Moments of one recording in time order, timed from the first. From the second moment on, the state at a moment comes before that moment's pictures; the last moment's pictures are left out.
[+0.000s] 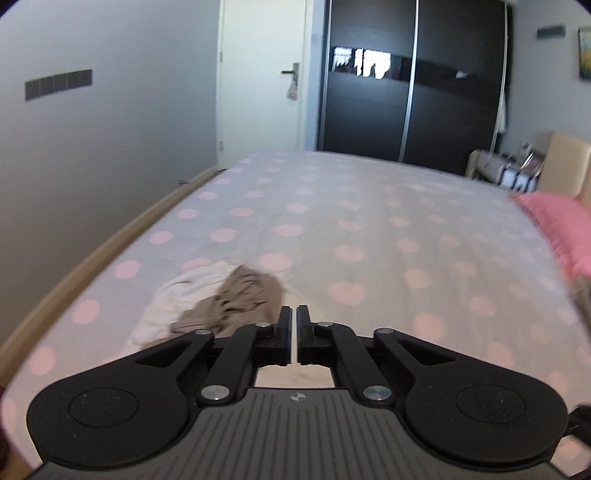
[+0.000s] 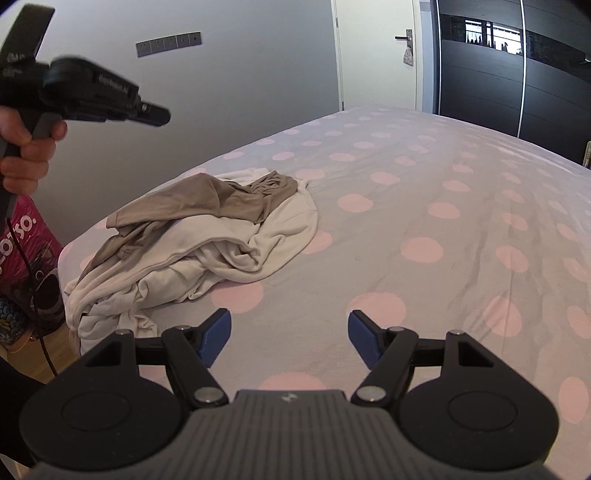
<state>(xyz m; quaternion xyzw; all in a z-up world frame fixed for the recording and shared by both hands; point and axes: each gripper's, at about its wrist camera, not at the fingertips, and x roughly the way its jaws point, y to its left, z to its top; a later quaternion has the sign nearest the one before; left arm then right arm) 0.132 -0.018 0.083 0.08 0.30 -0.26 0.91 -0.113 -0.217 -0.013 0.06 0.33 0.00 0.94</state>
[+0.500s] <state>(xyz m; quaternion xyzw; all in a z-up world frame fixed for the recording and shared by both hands) 0.181 0.015 -0.022 0.22 0.39 -0.15 0.88 -0.110 -0.215 -0.021 0.06 0.34 0.01 0.94</state>
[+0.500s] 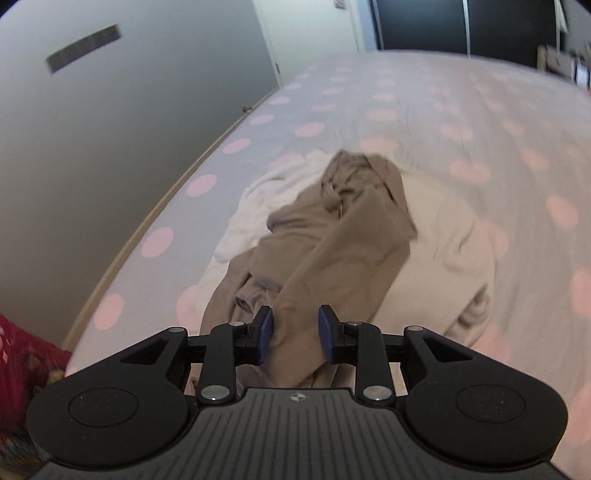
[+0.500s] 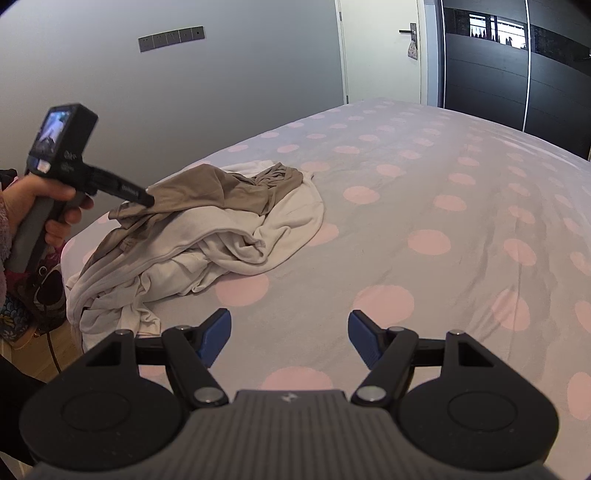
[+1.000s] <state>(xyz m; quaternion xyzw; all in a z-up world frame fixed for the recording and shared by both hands) 0.179 0.012 -0.014 0.18 0.39 -0.14 0.89 -0.108 -0.216 -0.022 0.06 0.34 0.00 0.94</state>
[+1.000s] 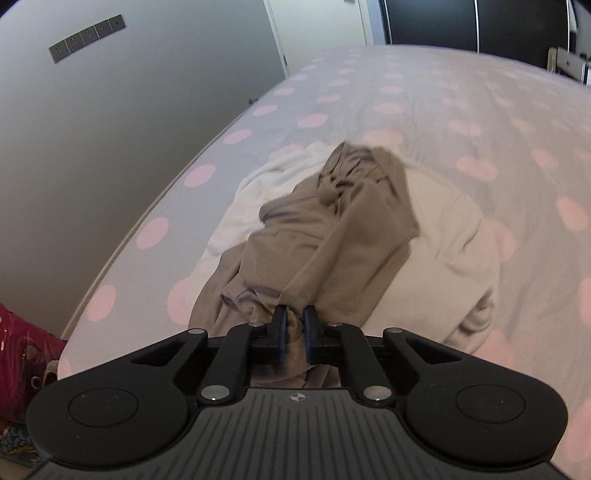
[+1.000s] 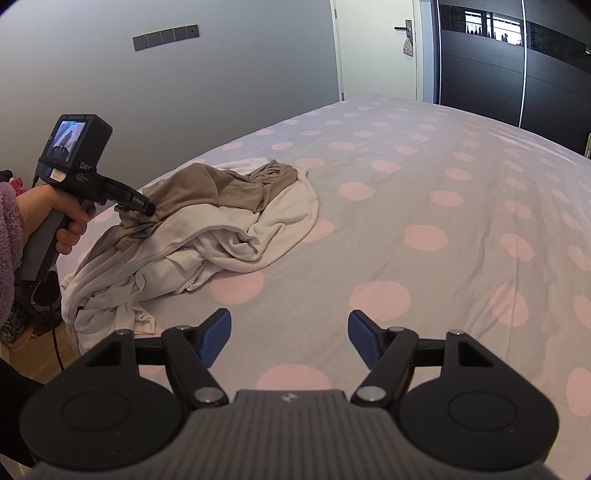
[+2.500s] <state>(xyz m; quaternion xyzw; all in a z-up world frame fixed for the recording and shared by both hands) -0.045 -0.184 0.117 0.13 0.28 -0.62 0.72 -0.216 -0.306 0.044 0.07 0.20 -0.21 0.95</state>
